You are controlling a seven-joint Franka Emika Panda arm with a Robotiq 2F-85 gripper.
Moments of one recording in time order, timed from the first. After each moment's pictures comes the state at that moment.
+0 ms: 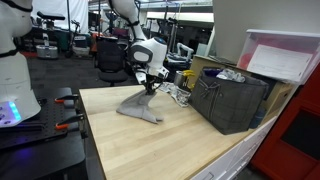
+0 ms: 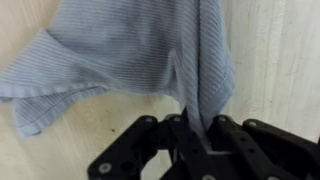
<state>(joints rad) -0.34 0.45 0.19 -2.17 0.42 2.67 -0.39</state>
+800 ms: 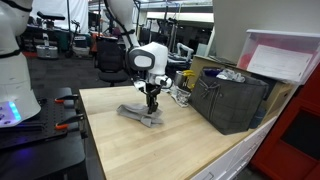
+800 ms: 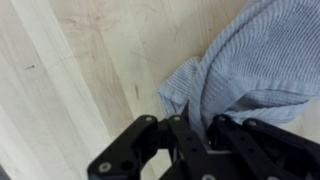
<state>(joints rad) -0.17 0.44 -0.18 -2.25 0.02 2.73 -0.08</state>
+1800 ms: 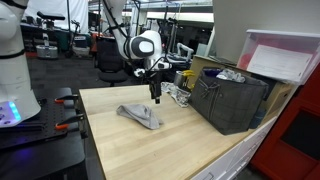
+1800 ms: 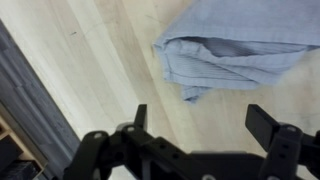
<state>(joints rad) 0.12 0.36 -0.41 -2.28 -0.34 2.75 0.40</state>
